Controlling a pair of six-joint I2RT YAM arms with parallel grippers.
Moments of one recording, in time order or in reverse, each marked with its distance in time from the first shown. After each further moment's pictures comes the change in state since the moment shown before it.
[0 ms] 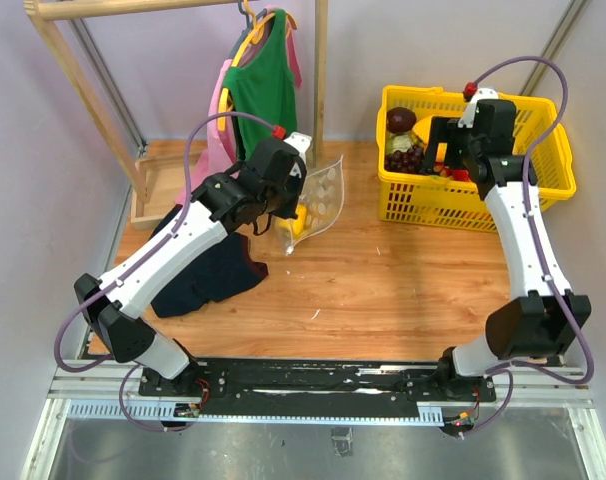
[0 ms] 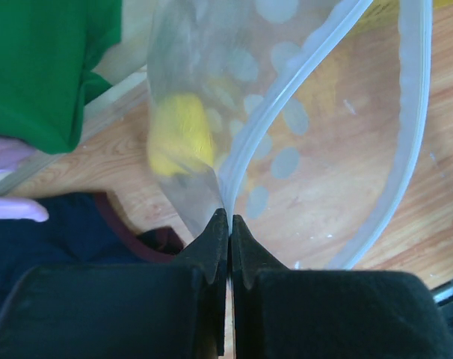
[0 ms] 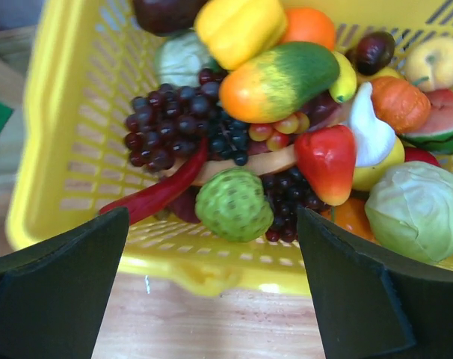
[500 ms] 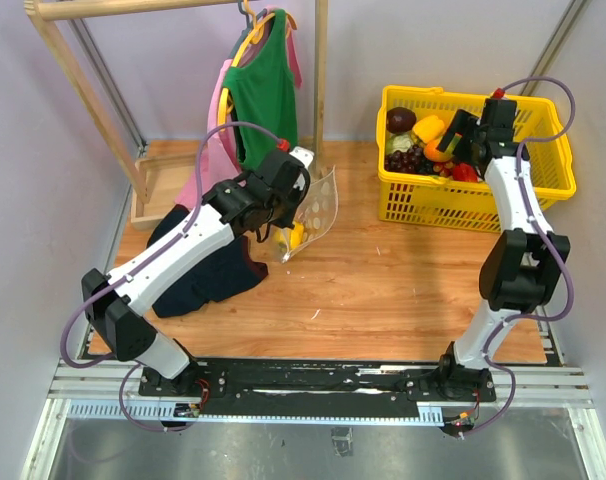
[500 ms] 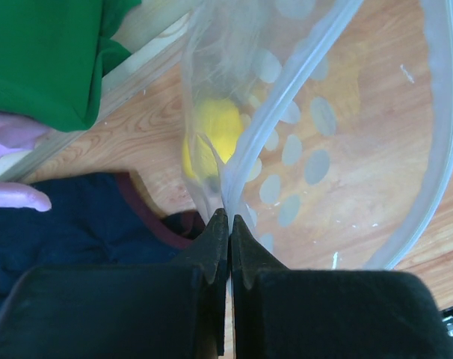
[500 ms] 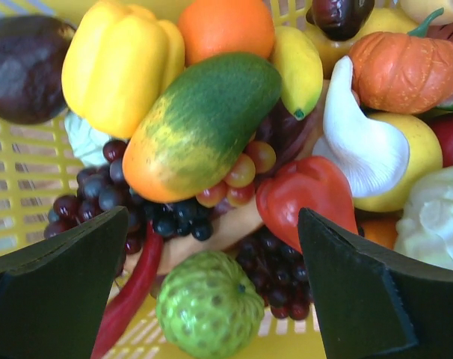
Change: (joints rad) left arm 0.000 0.008 -0.089 -0.001 -0.076 0.056; right arm -0.180 0.334 0.092 0.116 -0.010 0.295
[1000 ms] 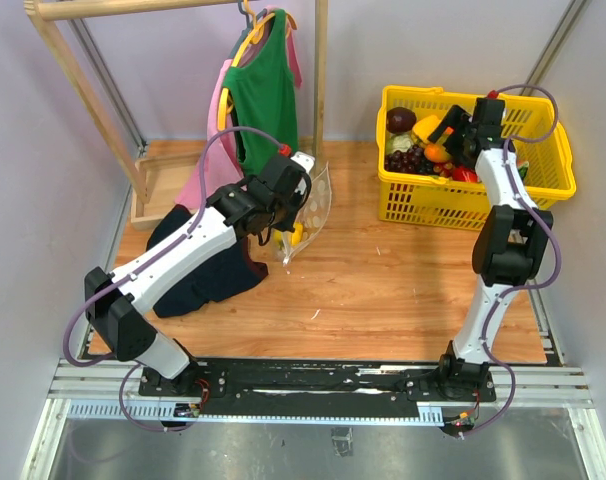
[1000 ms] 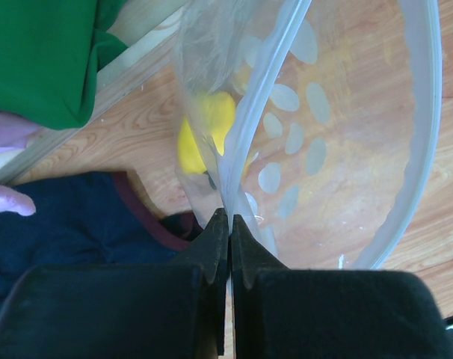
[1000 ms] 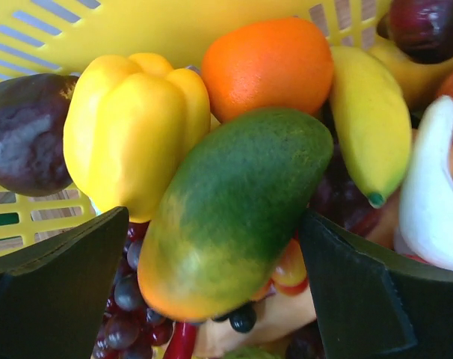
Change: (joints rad) left arm 0.002 0.000 -0.060 0.048 -0.005 0.006; right arm -0.013 0.230 0.148 0.095 -0.087 0.173
